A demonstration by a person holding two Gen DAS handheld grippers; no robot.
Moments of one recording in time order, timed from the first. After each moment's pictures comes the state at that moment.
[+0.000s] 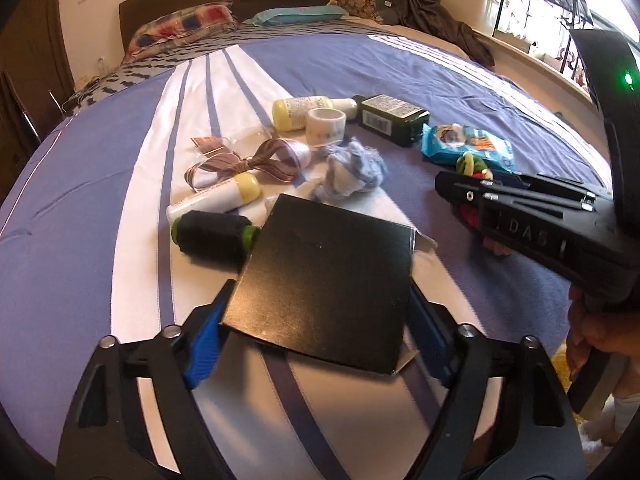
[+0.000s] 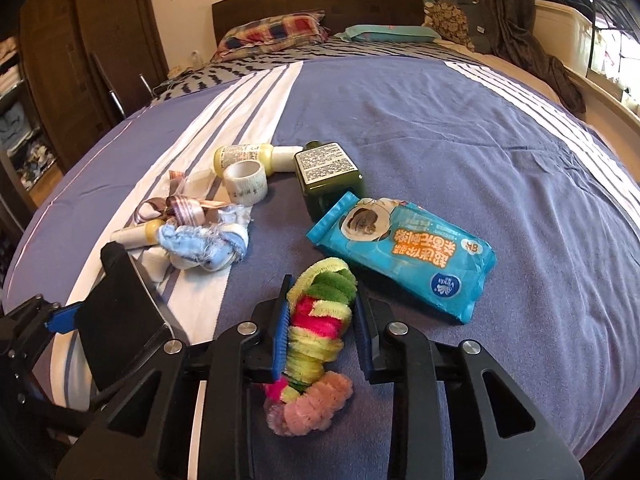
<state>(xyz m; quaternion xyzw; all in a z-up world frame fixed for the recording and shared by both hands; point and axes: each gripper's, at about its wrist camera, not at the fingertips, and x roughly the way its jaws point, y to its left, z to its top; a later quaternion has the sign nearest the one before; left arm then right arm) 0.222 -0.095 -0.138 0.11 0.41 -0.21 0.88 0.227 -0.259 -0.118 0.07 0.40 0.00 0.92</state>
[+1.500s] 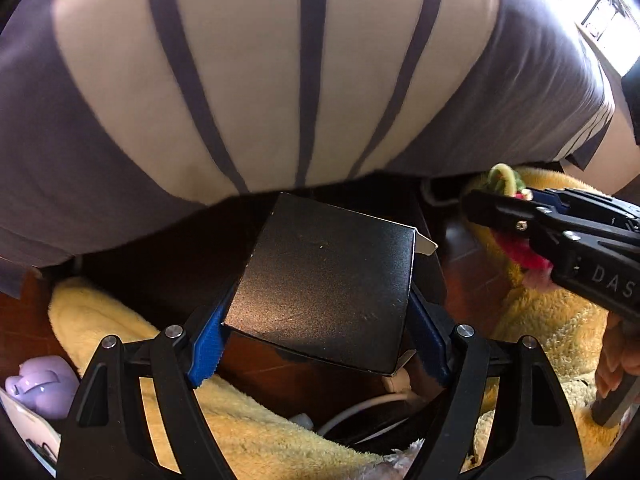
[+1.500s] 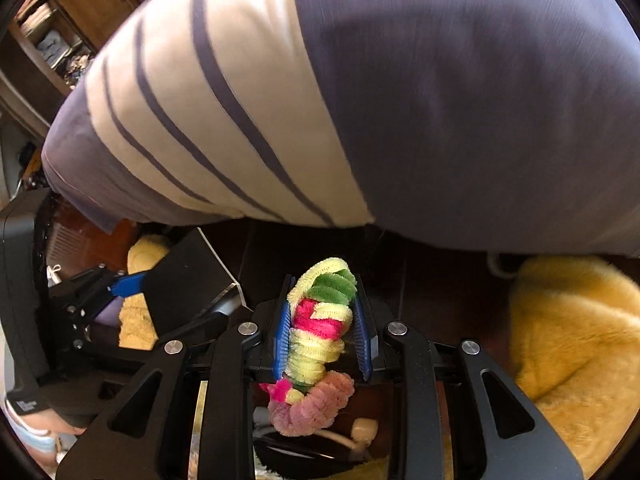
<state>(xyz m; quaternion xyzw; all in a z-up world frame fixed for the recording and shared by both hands) 0.040 -0.041 -0.305 0.05 0.58 -0.19 0.79 0.040 -0.206 -0.256 0.10 0.55 0.11 0.82</state>
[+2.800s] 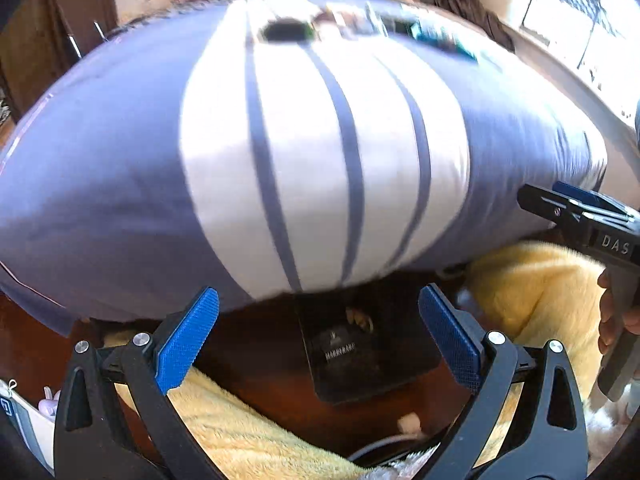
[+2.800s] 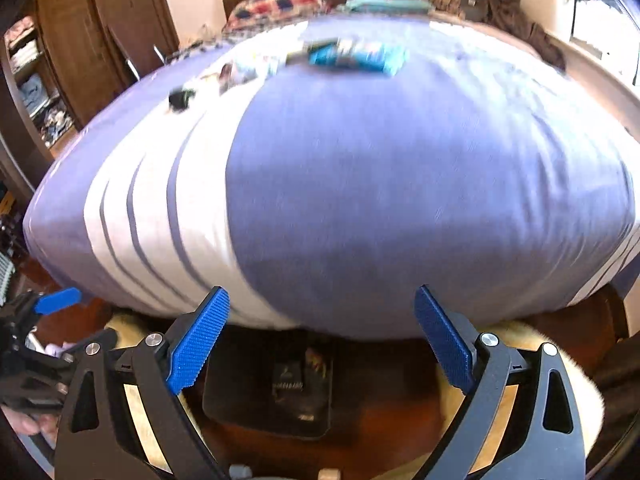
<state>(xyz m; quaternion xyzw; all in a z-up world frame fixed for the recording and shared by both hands) 0.055 -0.014 -0.169 0.05 0.47 -0.15 0.87 0.050 -0.261 -0.140 0.07 0.43 0.01 0.90</state>
